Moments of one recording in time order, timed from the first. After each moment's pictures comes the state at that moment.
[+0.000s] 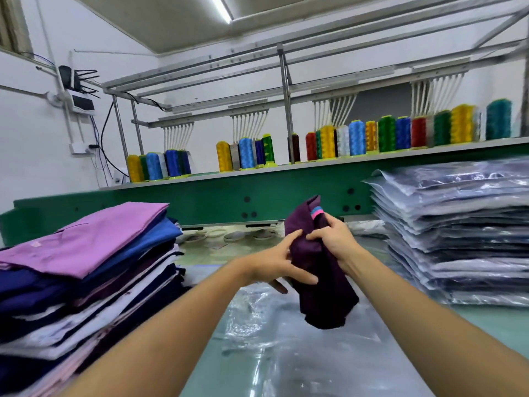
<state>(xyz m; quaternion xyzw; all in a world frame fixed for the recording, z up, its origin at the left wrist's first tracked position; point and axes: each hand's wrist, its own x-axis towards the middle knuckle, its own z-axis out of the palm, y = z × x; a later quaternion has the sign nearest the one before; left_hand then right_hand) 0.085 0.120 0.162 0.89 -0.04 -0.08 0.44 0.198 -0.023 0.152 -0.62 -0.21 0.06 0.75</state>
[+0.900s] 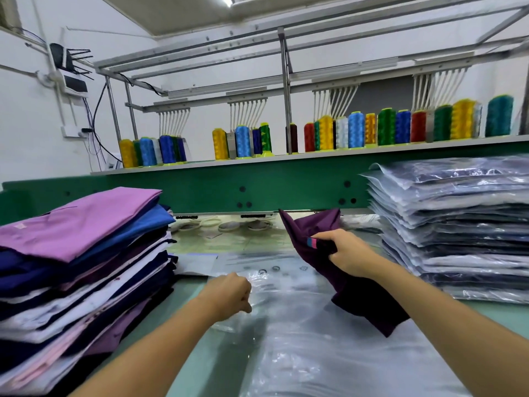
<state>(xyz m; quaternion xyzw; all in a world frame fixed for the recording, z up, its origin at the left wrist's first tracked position) 0.068 0.183 0.078 0.99 0.08 0.02 -0.06 0.207 -0.077 0.127 -0.89 -0.37 -0.10 0.25</state>
